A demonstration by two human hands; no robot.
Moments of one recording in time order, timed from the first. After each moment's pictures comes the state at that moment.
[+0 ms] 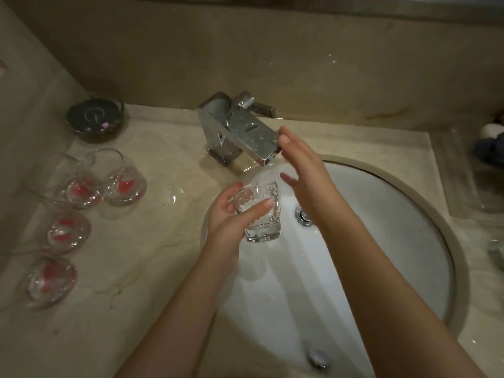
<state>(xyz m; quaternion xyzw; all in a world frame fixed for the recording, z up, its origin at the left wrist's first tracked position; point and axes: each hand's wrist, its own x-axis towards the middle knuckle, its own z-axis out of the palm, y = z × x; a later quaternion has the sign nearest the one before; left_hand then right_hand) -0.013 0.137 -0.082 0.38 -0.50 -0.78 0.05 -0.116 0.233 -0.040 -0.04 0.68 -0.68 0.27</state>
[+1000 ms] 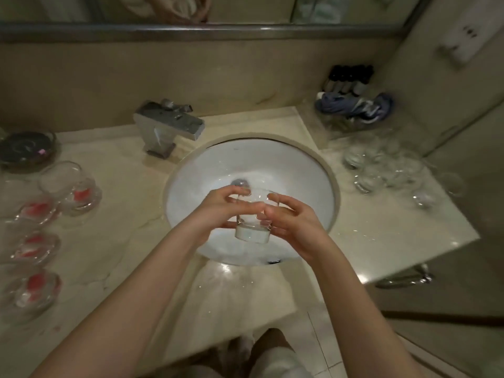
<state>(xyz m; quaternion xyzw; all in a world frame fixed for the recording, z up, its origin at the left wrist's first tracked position) 0.054 0.165 -0.009 0.10 -0.69 -0.65 -0.29 0.081 0.348 -0.007 0.18 0.60 -0.75 0.20</state>
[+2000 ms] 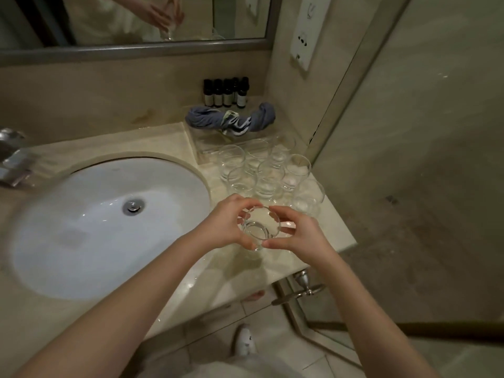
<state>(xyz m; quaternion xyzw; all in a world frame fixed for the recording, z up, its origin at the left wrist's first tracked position) 0.026 0.495 0.002 -0.16 -0.85 -0.45 -0.23 0.075 0.683 0.010 0.03 0.86 -0.50 0.12</state>
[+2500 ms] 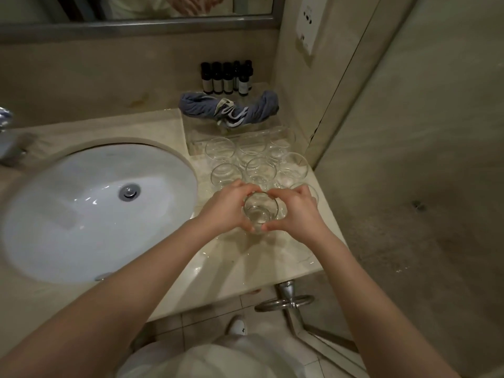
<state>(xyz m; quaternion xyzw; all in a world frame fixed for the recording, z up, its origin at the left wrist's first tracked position) -0.015 0.556 -0.017 -0.11 -0.92 -0.34 -0.17 -0.001 0.735 -0.010 -0.07 0.96 -0.26 0.12</state>
